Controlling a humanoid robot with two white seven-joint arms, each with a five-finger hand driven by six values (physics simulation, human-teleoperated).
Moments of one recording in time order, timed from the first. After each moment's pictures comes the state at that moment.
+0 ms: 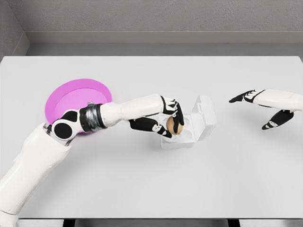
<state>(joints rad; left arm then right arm) -0.51 0.34 -0.61 -1.49 0.04 -0.61 -0.61 -0.56 -0.99 0.62 -1.33 0.05 -0.61 0.61</state>
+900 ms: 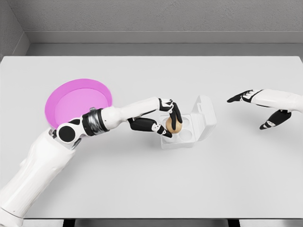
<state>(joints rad) -0.49 0.31 -0.63 -1.38 0.19 -0.61 -0.61 -0.56 -0.98 0.62 -1.33 0.05 -0.61 0.61</state>
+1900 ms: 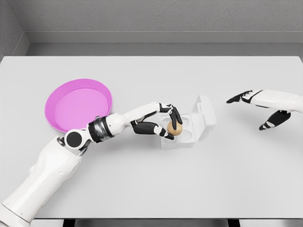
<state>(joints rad) -0.46 0.26 -0.65 -1.27 0.29 -0.57 -0.61 -0.55 -0.98 0.62 -1.33 0.05 -0.61 0.61</state>
